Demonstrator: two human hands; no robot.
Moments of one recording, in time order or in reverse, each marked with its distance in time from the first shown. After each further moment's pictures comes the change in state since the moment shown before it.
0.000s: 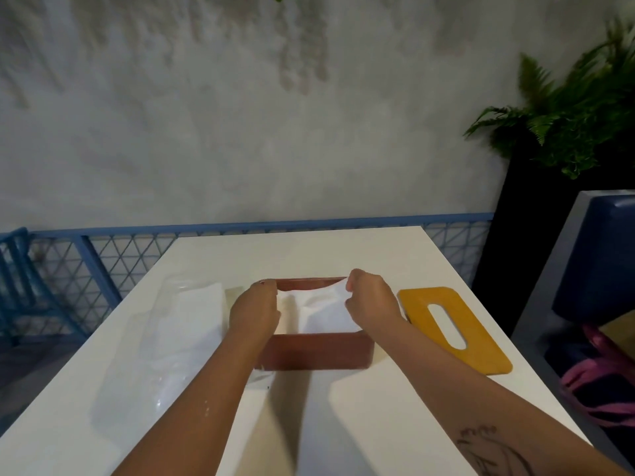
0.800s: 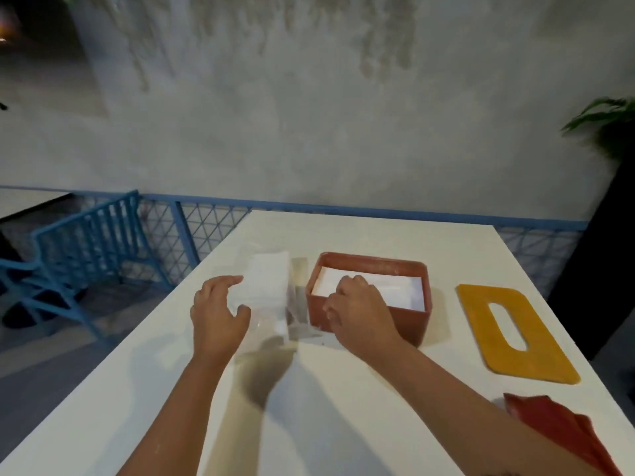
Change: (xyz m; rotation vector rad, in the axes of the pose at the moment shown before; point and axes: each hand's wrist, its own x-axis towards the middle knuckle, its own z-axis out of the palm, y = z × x) left_hand -0.116 -0.116 -0.017 -0.426 0.500 -0.269; right_hand -0.079 -0.055 0.046 -0.187 0.183 -0.758
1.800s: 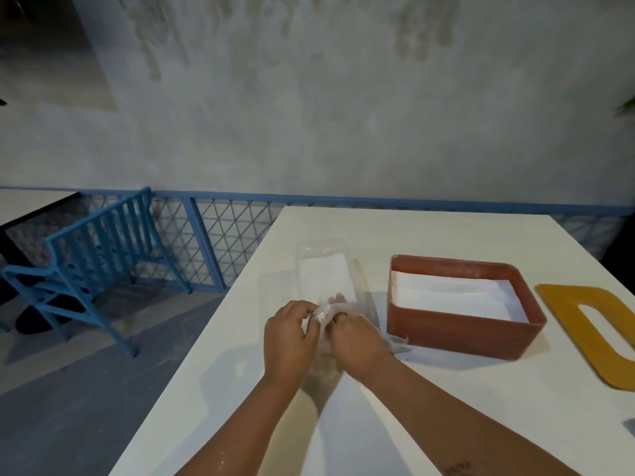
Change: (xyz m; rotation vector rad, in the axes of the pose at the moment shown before) left_hand 0.028 -0.053 0.005 -0.209 -0.158 0.143; right_hand 0.064 -0.103 0.115 0.035 -0.293 0.123
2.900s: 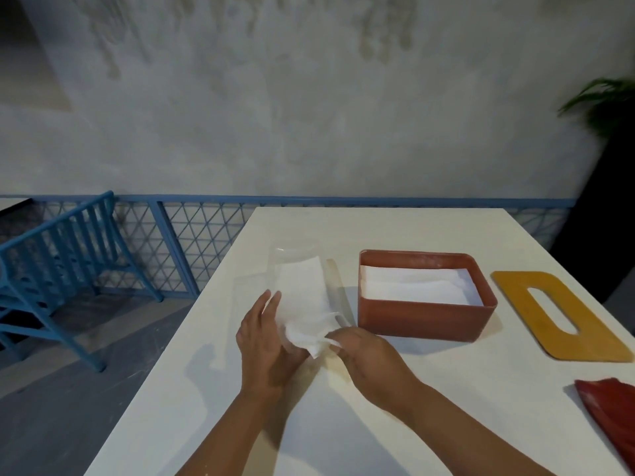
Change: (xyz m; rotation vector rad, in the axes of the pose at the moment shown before) left_hand -0.019 -0.005 0.010 0.162 -0.057 -0.016; right_hand -0.080 0.023 -0.048 0.442 0.095 -0.079
